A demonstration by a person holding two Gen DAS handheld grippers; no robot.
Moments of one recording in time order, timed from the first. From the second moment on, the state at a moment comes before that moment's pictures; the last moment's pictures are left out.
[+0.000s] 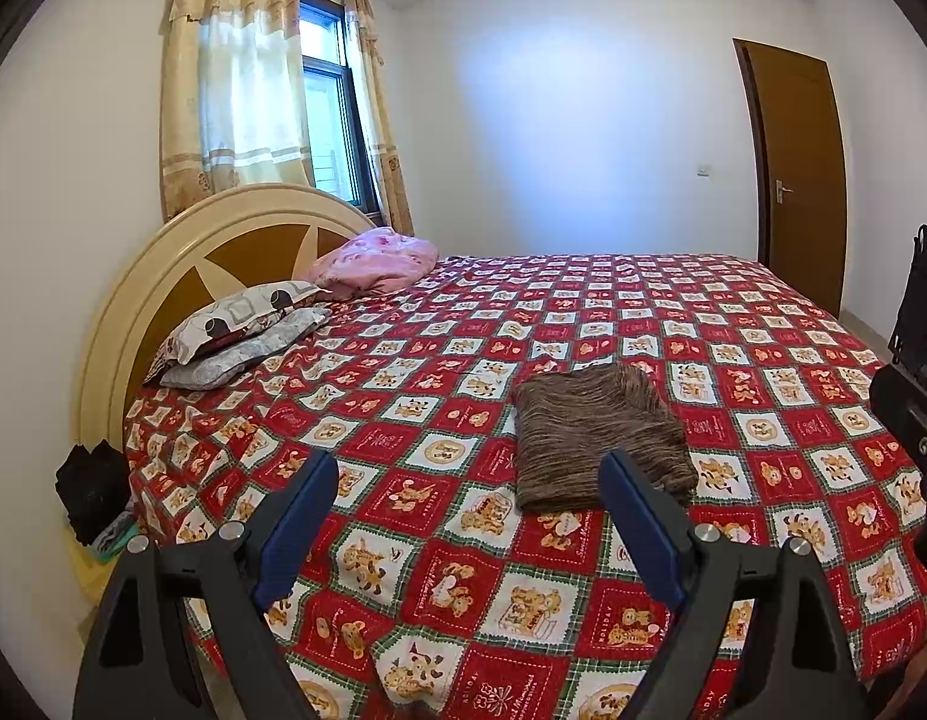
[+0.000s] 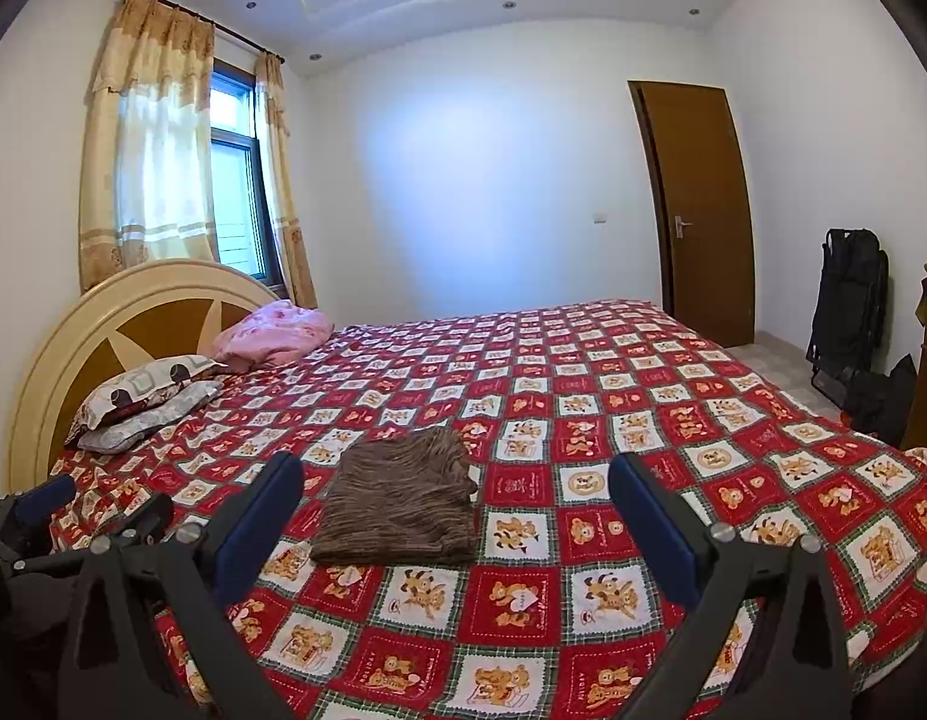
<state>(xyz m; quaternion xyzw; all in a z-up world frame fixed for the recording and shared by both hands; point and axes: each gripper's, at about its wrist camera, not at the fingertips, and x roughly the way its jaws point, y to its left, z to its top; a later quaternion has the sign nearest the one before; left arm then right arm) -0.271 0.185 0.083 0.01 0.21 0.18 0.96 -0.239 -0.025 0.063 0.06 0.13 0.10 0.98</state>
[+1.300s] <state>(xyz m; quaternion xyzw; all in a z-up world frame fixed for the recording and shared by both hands) -0.272 0.192 0.079 0.02 0.21 0.17 0.96 -0.239 -0.024 0.064 0.06 0.13 0.10 0.98</state>
